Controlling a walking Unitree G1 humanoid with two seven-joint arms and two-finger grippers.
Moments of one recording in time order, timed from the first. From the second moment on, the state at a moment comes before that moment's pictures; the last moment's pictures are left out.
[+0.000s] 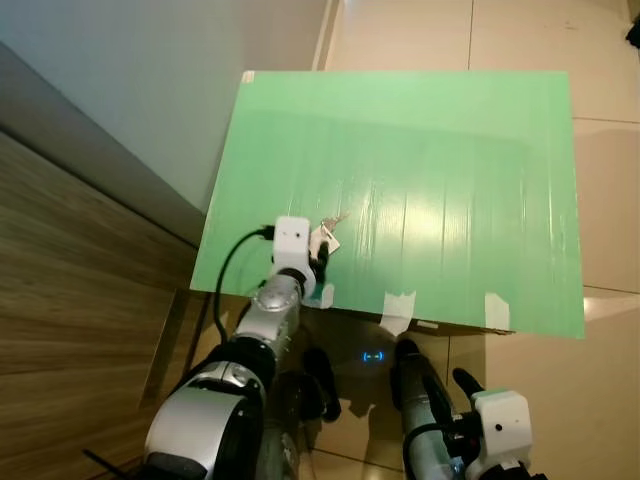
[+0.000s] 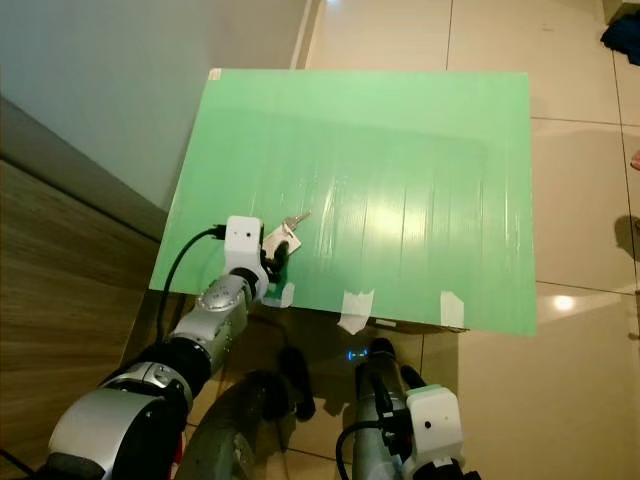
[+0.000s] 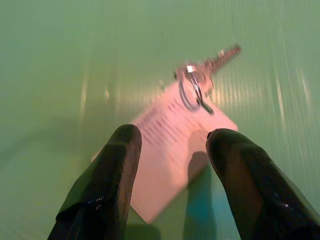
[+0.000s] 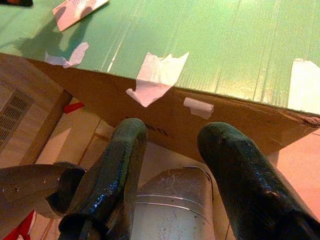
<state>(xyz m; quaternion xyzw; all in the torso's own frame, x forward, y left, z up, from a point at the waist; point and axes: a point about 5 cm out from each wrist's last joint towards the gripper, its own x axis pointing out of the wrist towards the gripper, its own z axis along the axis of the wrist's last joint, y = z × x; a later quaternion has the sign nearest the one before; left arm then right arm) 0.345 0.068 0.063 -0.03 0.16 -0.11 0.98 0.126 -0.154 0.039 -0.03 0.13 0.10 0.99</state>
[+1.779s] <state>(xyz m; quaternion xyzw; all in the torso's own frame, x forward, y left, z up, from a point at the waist) 0.357 0.061 0.076 -0.06 0.18 -0.10 0.98 0.103 -0.149 0.045 -0.02 0.14 0.08 0.99</state>
